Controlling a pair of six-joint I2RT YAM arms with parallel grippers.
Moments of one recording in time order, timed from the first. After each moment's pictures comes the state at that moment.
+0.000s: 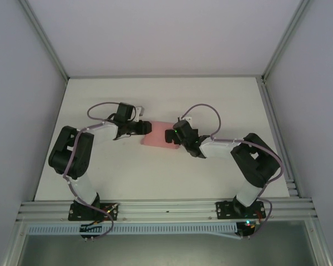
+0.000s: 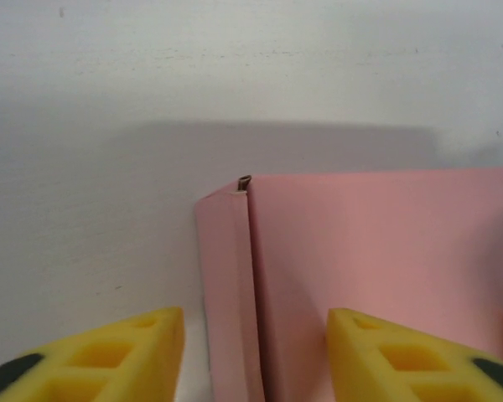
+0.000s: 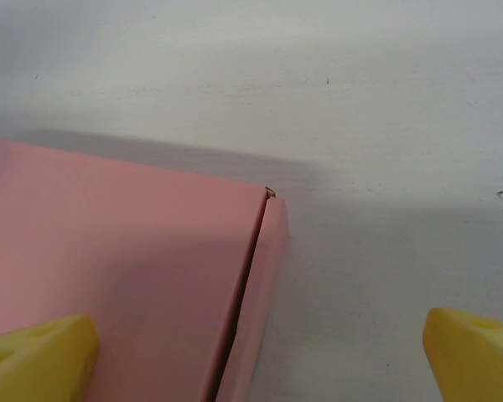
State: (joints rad) left arm -0.41 1.77 0.97 -0.08 0.35 -0.35; right arm 0.77 1.70 0.83 0.11 0.31 0.56
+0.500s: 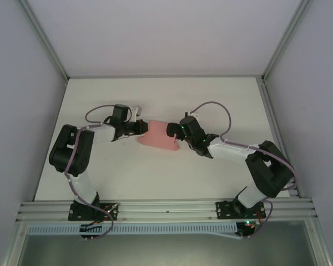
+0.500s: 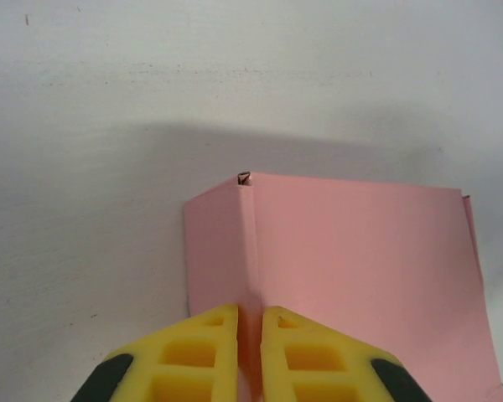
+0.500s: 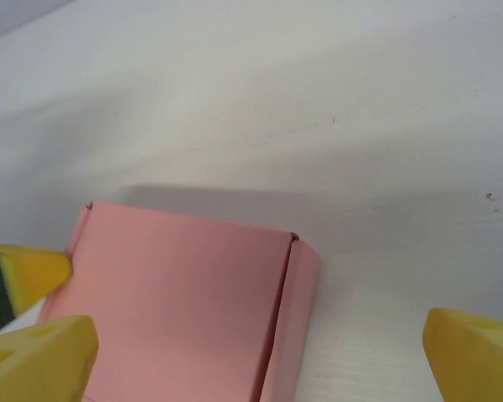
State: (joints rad) left arm -0.35 1.80 0.89 0.11 0.51 -0.41; right arm 0.72 1.55 0.81 0.07 0.21 0.73
